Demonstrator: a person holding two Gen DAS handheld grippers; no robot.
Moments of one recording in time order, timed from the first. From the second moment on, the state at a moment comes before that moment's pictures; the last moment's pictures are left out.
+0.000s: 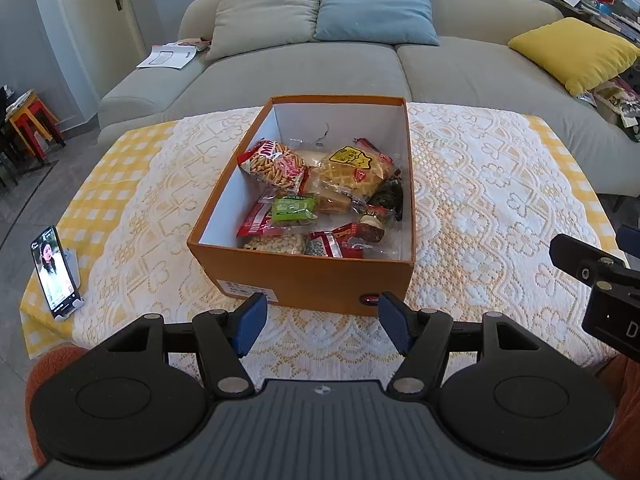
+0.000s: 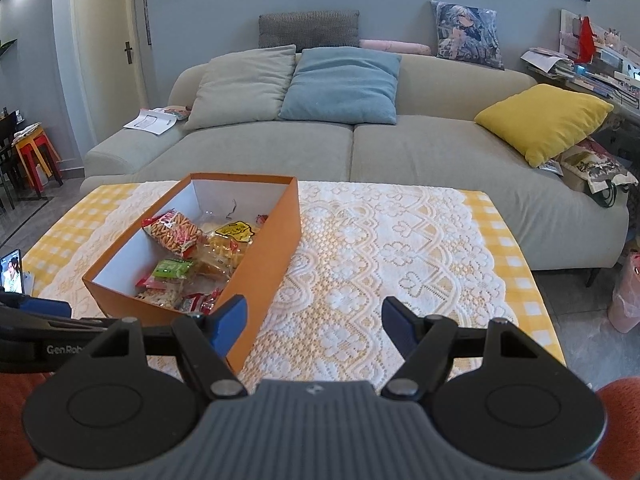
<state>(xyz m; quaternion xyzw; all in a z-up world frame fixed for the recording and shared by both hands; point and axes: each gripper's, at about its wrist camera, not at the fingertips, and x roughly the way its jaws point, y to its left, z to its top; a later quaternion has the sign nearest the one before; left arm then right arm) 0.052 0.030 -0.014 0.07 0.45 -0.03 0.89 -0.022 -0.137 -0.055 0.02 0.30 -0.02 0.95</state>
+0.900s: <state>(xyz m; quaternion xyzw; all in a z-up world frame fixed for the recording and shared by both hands) 0.050 0.031 -0.010 0.06 0.44 -0.03 0.90 -0.021 -0.137 -0.057 0.02 0.30 -0.01 0.95</state>
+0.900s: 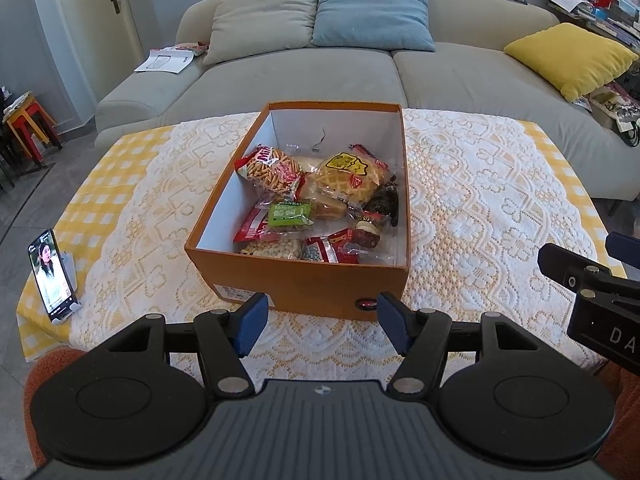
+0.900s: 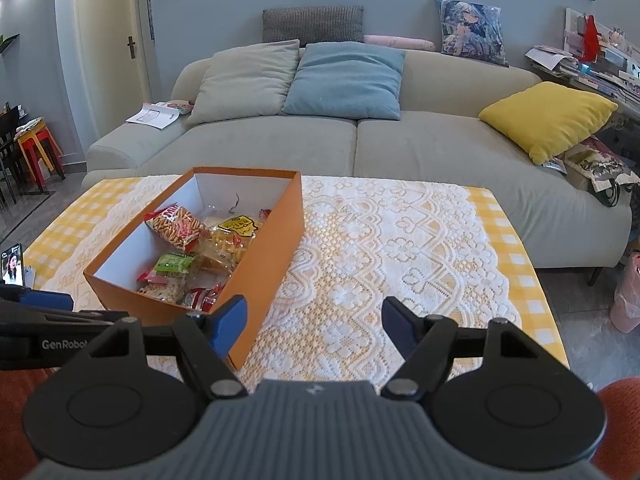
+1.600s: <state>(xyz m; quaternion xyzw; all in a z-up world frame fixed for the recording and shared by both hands) 0.048 0.028 -0.009 0.07 0.44 -0.04 0.90 -0.021 -0.139 -0.058 0.02 0.30 -0.01 0.95</state>
